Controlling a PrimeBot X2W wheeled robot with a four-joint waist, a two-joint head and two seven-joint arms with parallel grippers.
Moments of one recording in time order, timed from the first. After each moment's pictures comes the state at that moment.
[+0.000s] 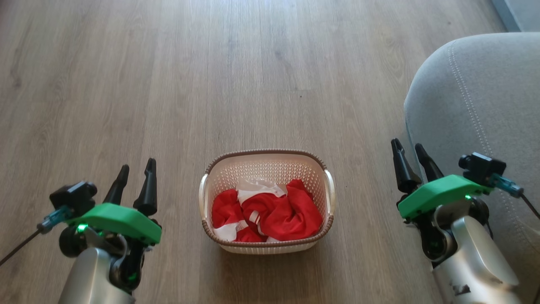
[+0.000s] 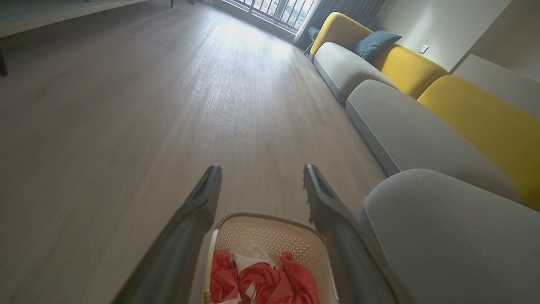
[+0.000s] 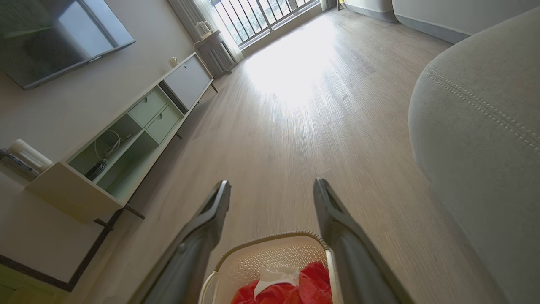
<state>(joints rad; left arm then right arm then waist) -0.24 0.09 -0.03 0.43 -0.54 -0.12 -0.15 -0.34 -0.09 0.10 0.57 0.64 0.13 -0.15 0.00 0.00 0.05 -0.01</state>
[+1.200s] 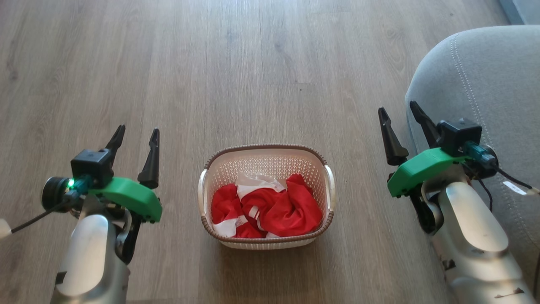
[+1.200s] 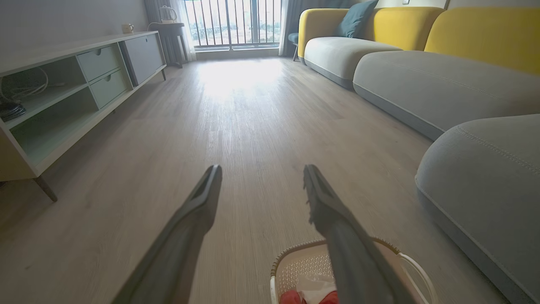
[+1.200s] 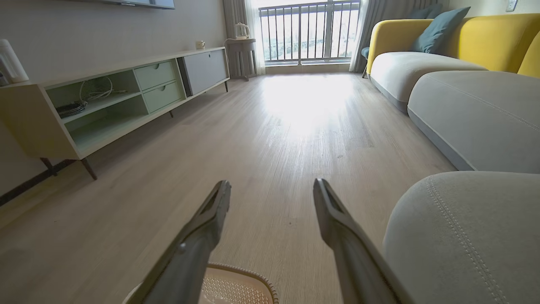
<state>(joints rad) -0.36 0.10 -0.03 0.47 -0.13 -0.13 -0.25 -0.48 -0.10 0.14 0.62 0.24 0.13 -0.25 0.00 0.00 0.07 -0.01</state>
